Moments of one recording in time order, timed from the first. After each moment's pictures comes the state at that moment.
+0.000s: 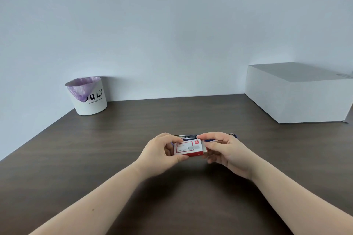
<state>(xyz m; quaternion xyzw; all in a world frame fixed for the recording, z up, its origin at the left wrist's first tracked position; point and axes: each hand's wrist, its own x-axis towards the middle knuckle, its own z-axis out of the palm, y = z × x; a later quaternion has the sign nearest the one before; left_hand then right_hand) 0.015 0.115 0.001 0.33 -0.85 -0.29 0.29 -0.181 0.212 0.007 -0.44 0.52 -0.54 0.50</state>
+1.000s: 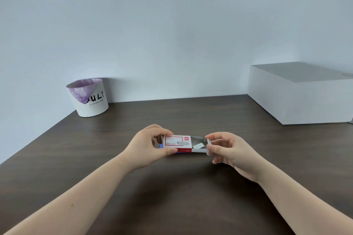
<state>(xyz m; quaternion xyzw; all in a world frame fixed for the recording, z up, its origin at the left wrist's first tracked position) 0.040 0.104 0.033 0.35 -0.86 -0.25 0.28 -0.187 0.210 0.004 -0.44 0.54 -0.55 0.46</state>
